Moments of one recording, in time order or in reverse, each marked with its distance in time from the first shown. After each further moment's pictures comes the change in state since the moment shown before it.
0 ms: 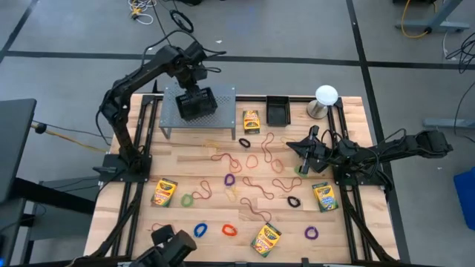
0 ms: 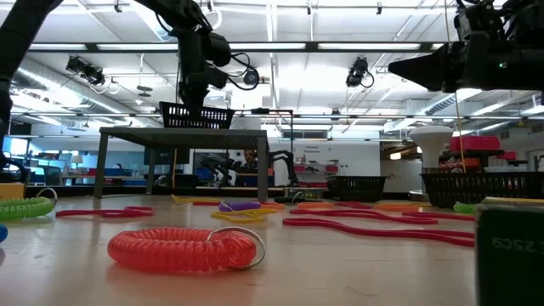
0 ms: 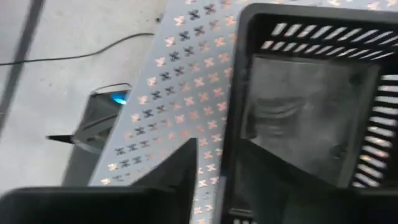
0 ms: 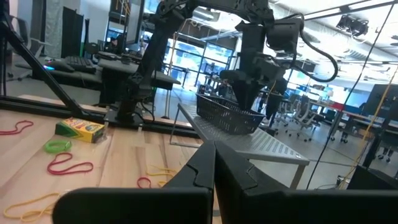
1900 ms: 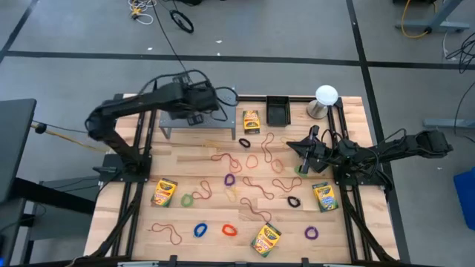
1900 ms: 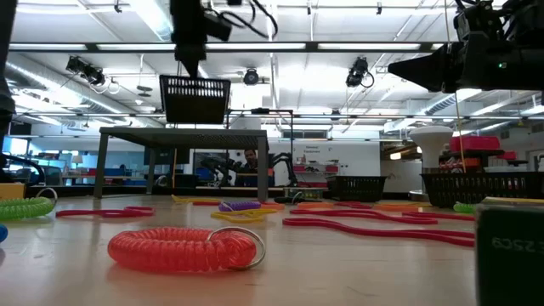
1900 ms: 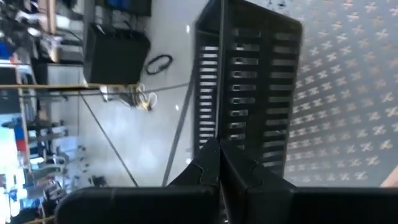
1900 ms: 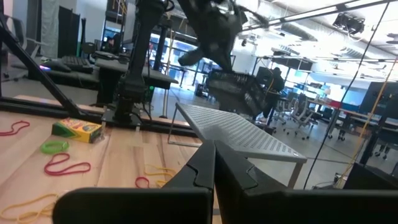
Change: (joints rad) left arm -0.560 -0.174 -0.150 -0.078 -0.807 -0.333; right arm -0.001 0.000 0.000 -0.002 0.011 0.004
